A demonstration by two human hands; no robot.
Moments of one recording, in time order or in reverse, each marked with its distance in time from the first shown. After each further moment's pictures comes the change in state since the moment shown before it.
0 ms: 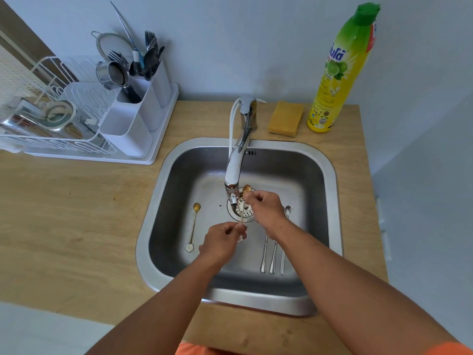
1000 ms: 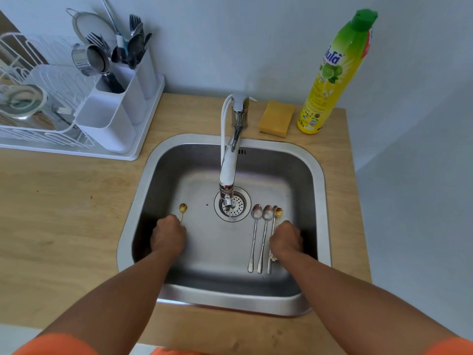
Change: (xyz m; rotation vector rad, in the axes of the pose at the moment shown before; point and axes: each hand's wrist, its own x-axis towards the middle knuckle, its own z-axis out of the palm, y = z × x) left_hand 0.066 -0.053 -0.063 0.652 0.268 -0.083; right_hand -0.014 0.072 -0.045 -0.778 0.214 0.302
